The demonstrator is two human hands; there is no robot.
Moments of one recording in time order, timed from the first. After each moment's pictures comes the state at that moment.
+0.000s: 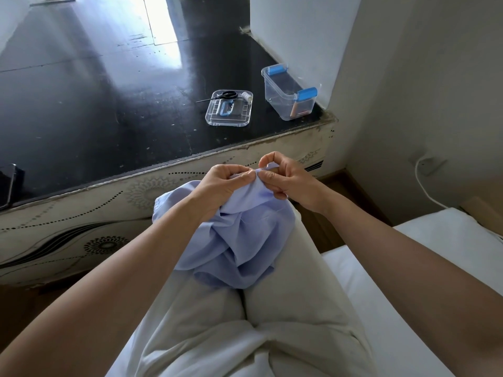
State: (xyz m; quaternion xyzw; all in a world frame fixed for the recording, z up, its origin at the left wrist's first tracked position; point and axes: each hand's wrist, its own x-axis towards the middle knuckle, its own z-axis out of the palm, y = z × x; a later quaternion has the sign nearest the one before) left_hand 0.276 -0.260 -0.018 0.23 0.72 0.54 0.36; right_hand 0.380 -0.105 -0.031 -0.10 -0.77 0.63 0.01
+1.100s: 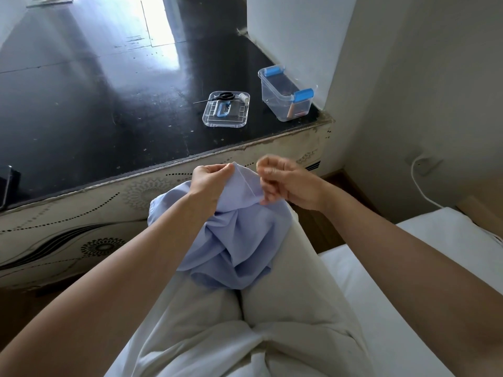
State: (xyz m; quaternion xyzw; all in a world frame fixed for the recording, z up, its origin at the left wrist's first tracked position) left_hand 0.269 -0.247 -0.029 0.03 0.75 0.60 0.26; right_hand 0.384 -0.100 -0.023 -0.07 -0.65 0.75 -0.05
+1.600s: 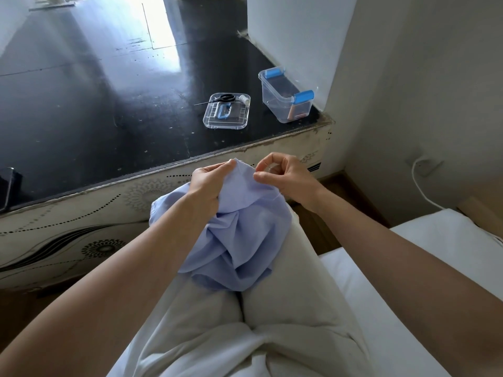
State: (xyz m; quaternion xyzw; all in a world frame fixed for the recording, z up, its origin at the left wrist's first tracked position) left_hand 0.267 -0.245 -0.024 -0.03 0.69 0.66 0.30; right_hand 0.379 -0.102 -0.030 -0.16 -0.79 0.58 0.09
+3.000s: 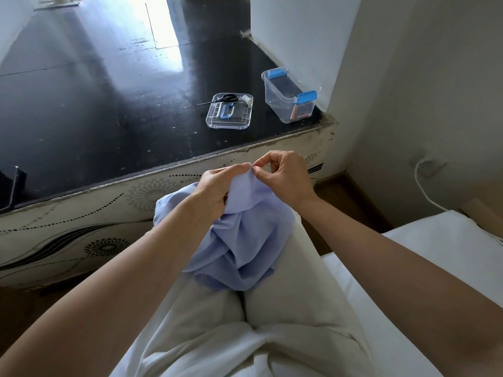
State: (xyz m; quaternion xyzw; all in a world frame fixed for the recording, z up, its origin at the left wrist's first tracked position) left_hand 0.264 -0.244 -0.030 -0.02 0.69 0.62 0.36; right_hand 0.359 -0.119 -0.041 -0.17 -0.87 0.39 0.26
